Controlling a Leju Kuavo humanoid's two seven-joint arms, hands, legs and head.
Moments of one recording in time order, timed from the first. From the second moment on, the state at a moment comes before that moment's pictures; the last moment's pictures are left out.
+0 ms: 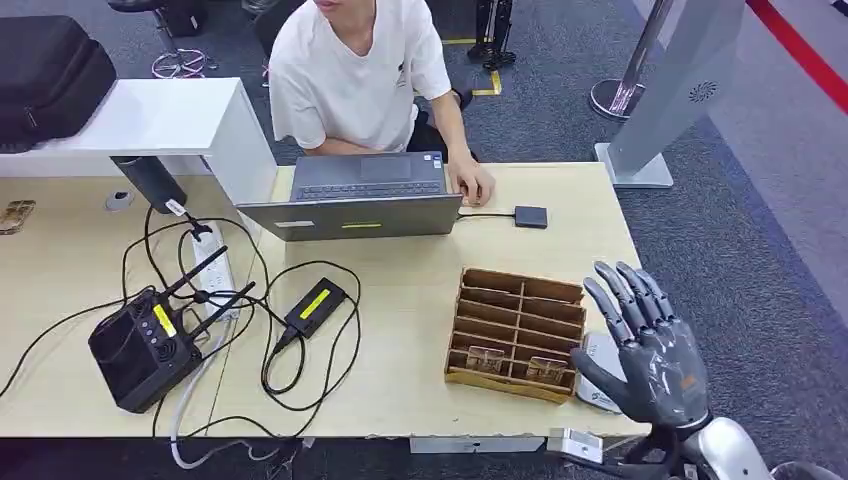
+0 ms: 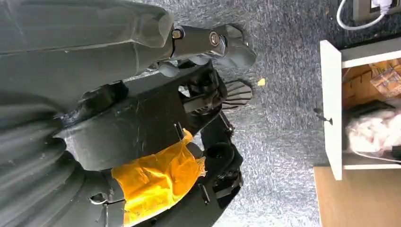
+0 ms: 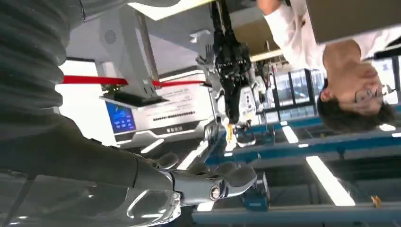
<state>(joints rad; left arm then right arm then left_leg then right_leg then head) -0.18 -0.14 0.11 -0.26 -0.03 -0.07 0.05 0.11 -0.39 0.32 -1.80 1.05 -0.51 -0.34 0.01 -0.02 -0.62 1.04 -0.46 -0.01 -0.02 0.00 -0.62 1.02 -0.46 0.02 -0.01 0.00</state>
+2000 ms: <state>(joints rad) -0.16 -0.13 0.16 -0.26 -0.12 -0.08 0.06 0.17 -0.44 0.31 -1.82 1.02 -0.43 -0.36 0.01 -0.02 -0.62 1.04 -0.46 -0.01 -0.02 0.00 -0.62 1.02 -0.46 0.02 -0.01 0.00</state>
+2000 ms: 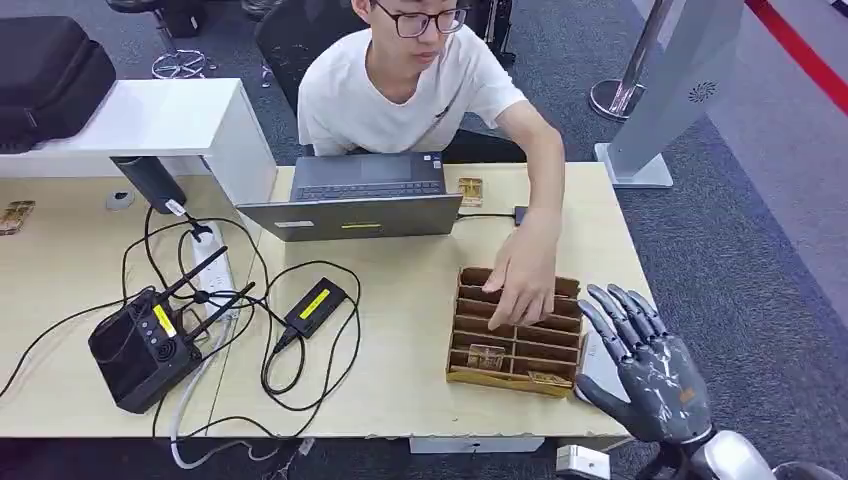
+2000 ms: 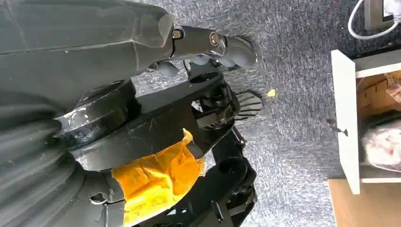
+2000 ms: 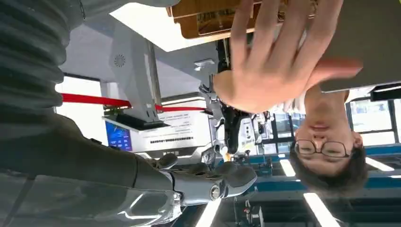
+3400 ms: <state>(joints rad) -0.07 -0.08 0.09 -0.40 -0.28 -0.14 -0.10 0.29 -0.43 0.56 -1.69 0.82 -0.53 -0.22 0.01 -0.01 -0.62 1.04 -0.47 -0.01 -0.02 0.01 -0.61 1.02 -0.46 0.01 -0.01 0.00</state>
